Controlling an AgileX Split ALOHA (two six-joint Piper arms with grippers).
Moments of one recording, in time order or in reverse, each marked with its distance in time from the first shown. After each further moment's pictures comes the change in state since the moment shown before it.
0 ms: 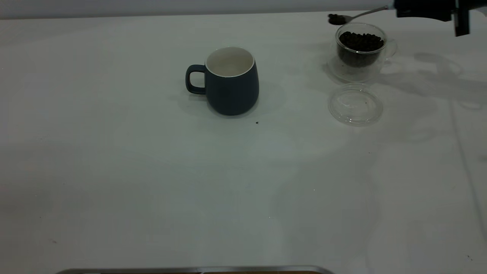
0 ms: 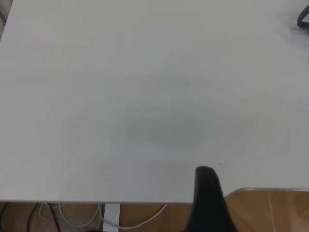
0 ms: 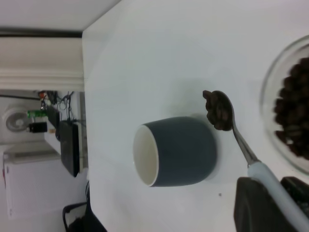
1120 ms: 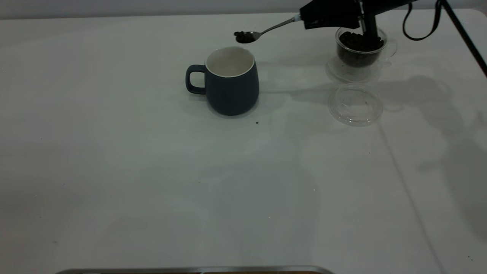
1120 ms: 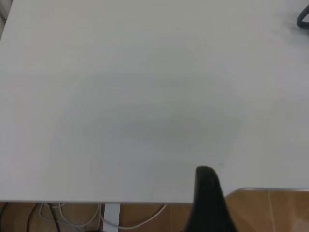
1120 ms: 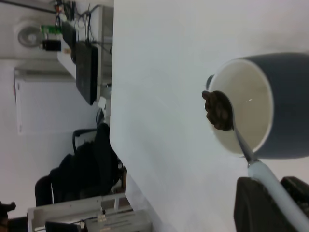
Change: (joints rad) left arm 0.000 0.000 0.000 0.000 0.000 -0.001; right arm 0.292 0.000 0.000 0.055 0.000 -0.005
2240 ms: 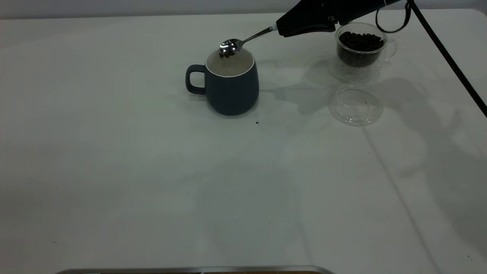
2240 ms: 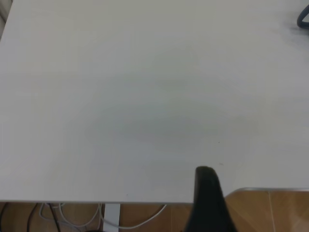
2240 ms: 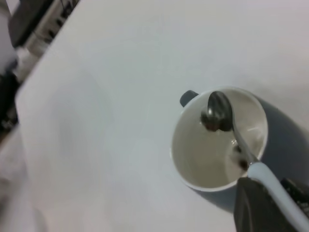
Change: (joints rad) left arm 0.000 0.000 0.000 0.000 0.000 0.001; right arm 0.091 -0.013 0.000 0.004 -0.170 -0.580
